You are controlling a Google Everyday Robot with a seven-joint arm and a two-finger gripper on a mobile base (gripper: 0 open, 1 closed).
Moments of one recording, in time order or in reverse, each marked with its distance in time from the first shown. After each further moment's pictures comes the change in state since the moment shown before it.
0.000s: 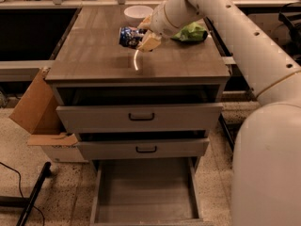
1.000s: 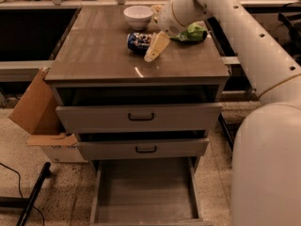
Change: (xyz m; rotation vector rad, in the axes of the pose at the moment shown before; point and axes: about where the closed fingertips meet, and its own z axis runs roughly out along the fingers) arm 0.012 -0.017 -0.006 0.039 -0.020 0.054
